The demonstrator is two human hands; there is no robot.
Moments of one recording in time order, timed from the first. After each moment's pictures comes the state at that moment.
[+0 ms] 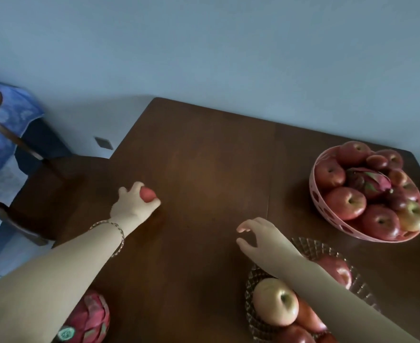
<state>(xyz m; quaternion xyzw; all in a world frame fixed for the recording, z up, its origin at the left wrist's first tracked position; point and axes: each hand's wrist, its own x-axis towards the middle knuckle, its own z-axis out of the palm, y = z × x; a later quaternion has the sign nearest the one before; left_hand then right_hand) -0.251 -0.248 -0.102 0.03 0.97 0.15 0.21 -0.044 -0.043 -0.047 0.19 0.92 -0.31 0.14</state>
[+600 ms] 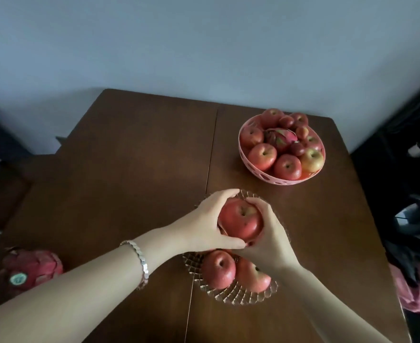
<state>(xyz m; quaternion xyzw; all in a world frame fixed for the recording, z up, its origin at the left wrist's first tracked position) 0.009 -0.123 -0.003 0.43 0.75 0.31 0.39 0.138 -0.011 -0.032 0.25 0.85 -0.45 -0.12</state>
